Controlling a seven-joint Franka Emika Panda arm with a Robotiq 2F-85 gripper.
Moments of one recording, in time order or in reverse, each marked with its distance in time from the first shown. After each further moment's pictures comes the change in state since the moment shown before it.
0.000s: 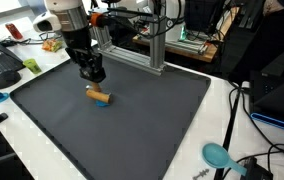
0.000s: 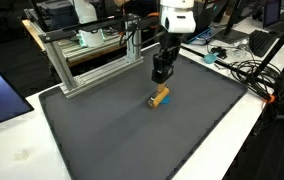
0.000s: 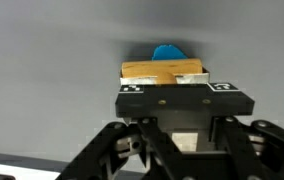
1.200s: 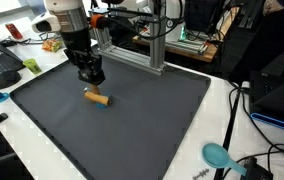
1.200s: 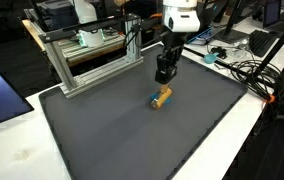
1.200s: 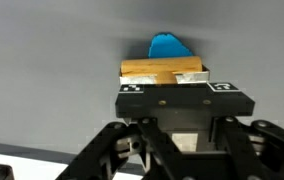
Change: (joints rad) arm 0.005 0.013 0.006 0.013 -0.005 0.030 0.000
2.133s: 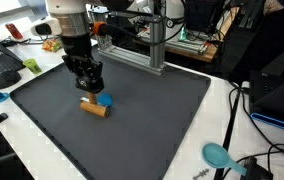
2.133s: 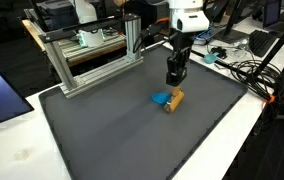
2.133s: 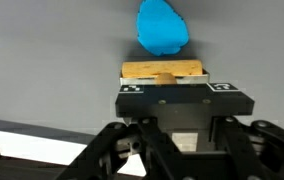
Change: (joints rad) arm 0.003 0.030 0.028 0.009 0.005 0.123 -0.003
